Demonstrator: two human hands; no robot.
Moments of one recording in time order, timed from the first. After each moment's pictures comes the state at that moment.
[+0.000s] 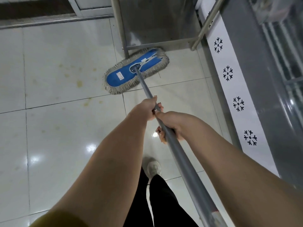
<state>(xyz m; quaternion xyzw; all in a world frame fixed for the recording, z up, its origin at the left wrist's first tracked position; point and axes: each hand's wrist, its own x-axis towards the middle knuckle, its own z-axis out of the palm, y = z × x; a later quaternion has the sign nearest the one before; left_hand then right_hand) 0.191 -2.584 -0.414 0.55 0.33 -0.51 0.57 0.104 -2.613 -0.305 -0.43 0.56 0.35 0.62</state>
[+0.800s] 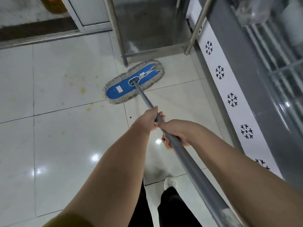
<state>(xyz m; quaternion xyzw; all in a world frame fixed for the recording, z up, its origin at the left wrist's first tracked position) 0.112 -2.562 -0.386 0.52 0.33 -0.51 0.59 0.021 -2.597 -0.277 -0.45 0.52 0.34 0.64</state>
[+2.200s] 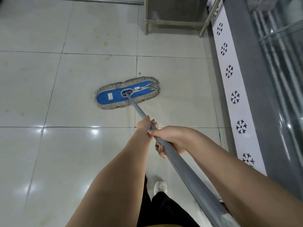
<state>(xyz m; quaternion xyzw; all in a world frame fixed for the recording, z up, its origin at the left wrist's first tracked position) -0.335 -2.309 -0.366 0.48 0.43 -0.36 0.67 -0.400 -2.374 -0.244 -0.50 0.44 0.45 0.60</state>
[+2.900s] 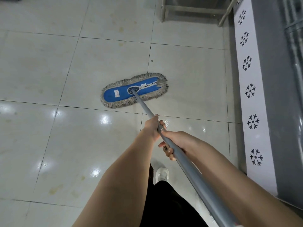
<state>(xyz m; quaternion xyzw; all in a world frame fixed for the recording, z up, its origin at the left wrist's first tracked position) -0.428 -2.288 -0.382 0.46 0.46 -0.35 0.68 -0.498 -2.357 -0.272 -0.48 0.44 0.43 0.62</state>
